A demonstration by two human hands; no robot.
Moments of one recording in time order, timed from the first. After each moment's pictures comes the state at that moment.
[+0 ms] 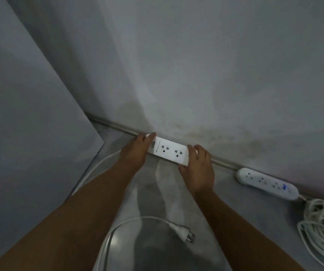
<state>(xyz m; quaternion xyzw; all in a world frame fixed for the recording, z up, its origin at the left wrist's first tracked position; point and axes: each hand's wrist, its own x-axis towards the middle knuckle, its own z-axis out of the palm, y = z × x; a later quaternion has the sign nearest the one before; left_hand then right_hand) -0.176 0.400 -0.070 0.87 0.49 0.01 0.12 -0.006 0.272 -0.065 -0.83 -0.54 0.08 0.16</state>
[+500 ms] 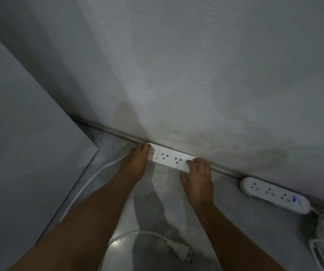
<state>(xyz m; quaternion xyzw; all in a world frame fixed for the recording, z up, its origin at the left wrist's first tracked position) -0.159 0.407 -0.097 0.84 0.52 -0.01 0.15 0.006 0.282 -0.102 -0.83 -0.51 0.12 0.17</state>
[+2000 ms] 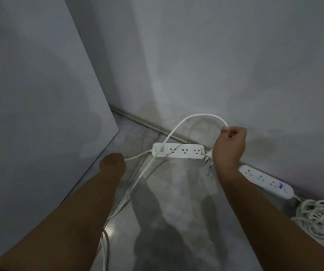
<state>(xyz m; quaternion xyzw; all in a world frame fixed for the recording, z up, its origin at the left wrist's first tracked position) -0.261 0.347 -0.055 0.68 0.70 -0.18 0.16 0.012 0.277 0.025 -0.79 -0.24 0.10 0.55</state>
